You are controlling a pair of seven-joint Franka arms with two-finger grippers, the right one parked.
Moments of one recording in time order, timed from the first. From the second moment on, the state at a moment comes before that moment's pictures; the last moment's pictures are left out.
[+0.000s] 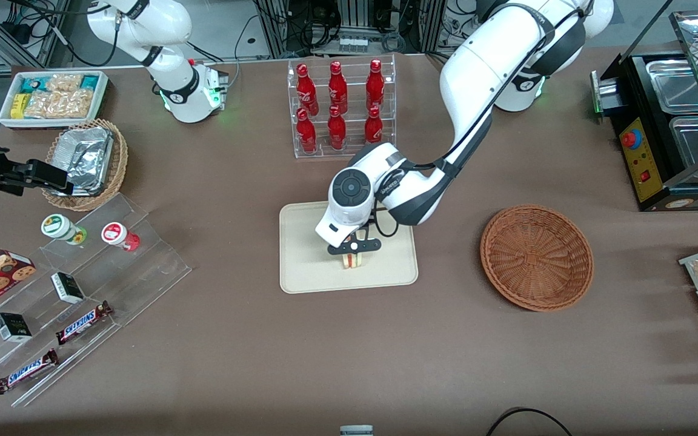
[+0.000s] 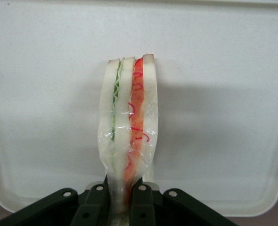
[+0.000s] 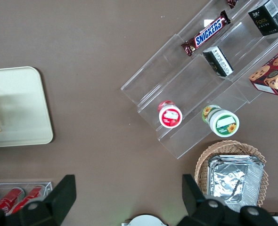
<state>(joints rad) -0.54 0.83 -0.35 -1.34 0.14 2.05 -0.97</state>
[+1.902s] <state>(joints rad) -0.20 0.55 -0.34 -1.26 0.13 1.63 -0.61</state>
